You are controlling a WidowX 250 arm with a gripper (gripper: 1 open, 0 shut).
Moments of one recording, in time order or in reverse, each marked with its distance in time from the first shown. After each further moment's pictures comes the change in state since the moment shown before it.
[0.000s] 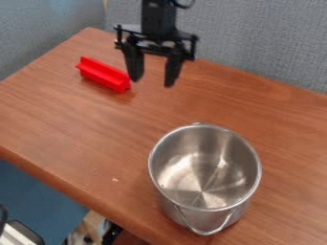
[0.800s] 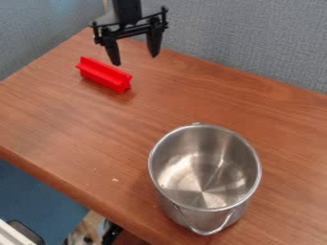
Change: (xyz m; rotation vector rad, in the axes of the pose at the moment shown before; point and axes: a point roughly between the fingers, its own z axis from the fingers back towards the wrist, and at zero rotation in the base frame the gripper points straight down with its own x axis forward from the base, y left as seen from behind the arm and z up) arm 0.053 0.042 -0.005 -0.061 -0.267 0.671
